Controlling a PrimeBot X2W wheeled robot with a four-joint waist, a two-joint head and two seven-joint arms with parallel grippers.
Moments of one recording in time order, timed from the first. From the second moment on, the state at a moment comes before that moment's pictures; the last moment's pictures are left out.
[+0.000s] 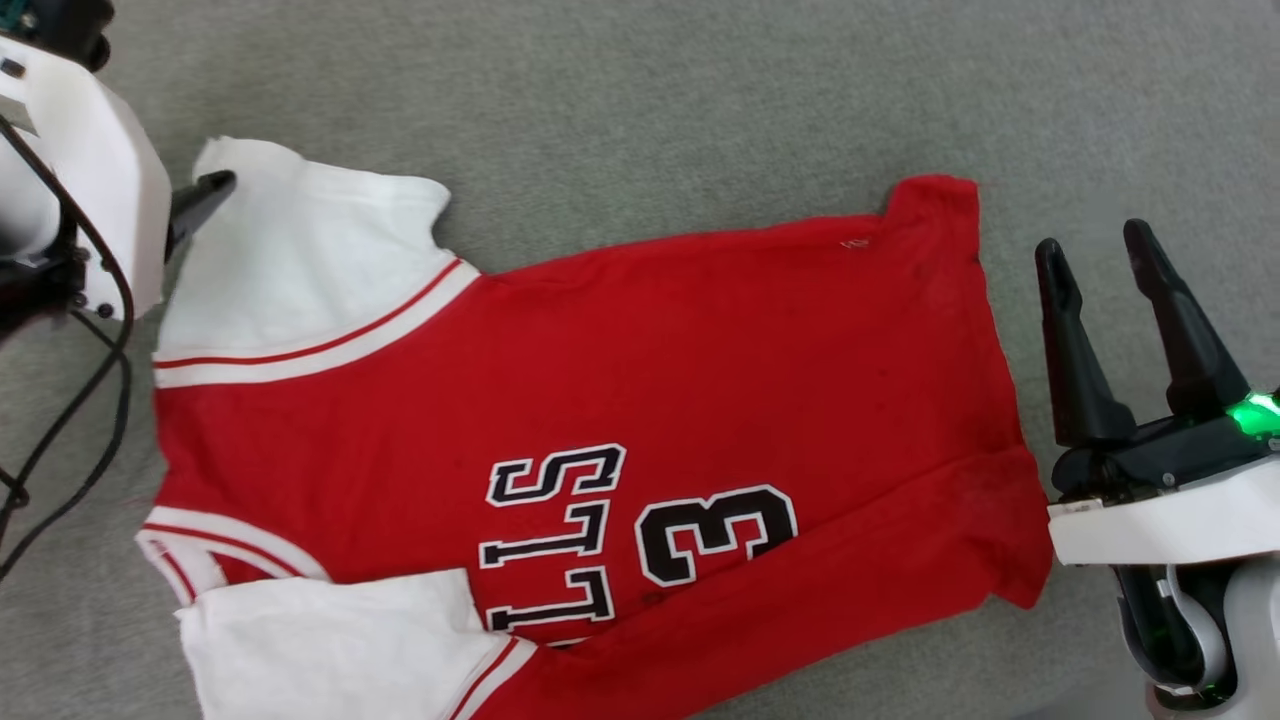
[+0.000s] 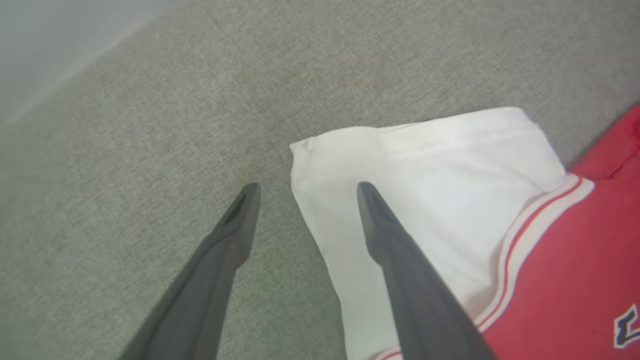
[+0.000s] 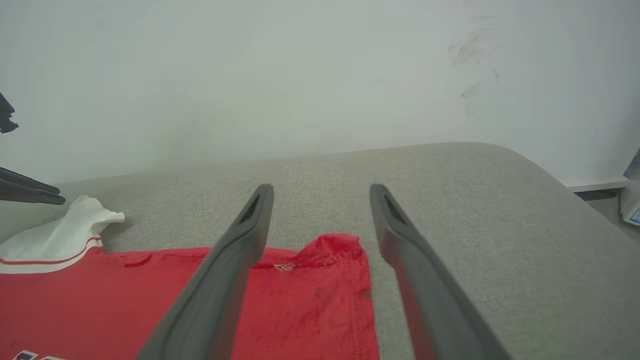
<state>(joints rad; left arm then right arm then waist) -0.91 0.79 -0.46 0.18 -0.79 -0.13 0.87 -0.21 -0.20 0.08 -0.20 0.41 0.13 -0.12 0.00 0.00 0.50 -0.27</state>
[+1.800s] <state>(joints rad) -0.80 0.84 -0.66 -0.17 -0.75 -0.10 0.38 -0.47 -0.65 0.15 -0.07 0.47 0.13 0.93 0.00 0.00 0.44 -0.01</state>
